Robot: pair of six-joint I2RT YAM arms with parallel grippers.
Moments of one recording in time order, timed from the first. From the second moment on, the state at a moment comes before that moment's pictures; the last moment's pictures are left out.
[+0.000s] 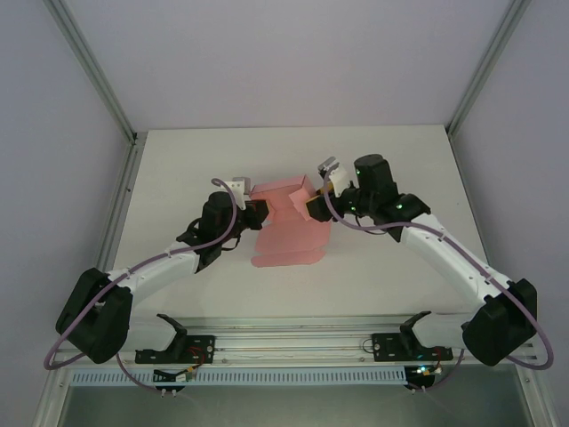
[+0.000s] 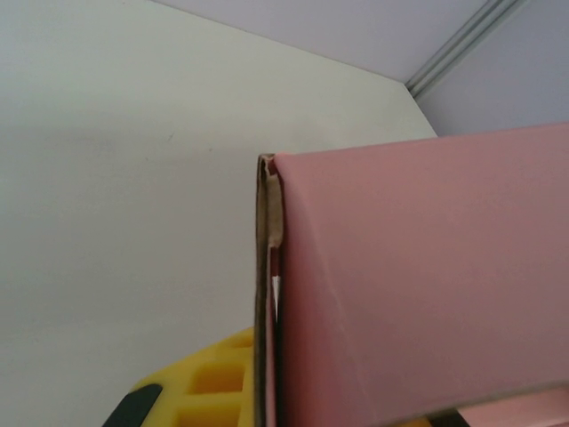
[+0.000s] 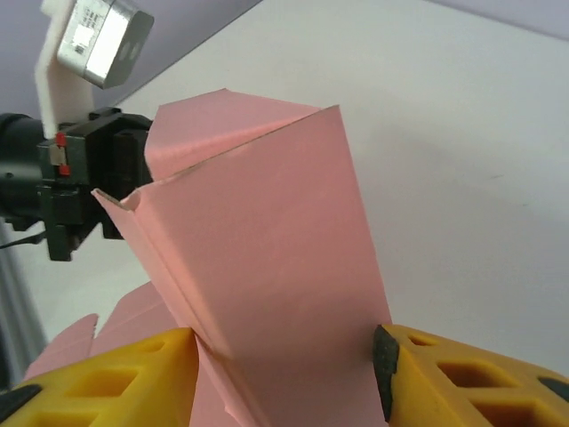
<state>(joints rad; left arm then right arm) -0.55 1.31 0.68 0.26 0.09 -0.56 0.56 1.27 1.11 -0.42 -0.37 -0.06</state>
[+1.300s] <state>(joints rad) -0.72 1.31 0.97 -0.31 -0.34 -0.83 0.83 1.59 1.19 -0.13 0.70 -0.13</state>
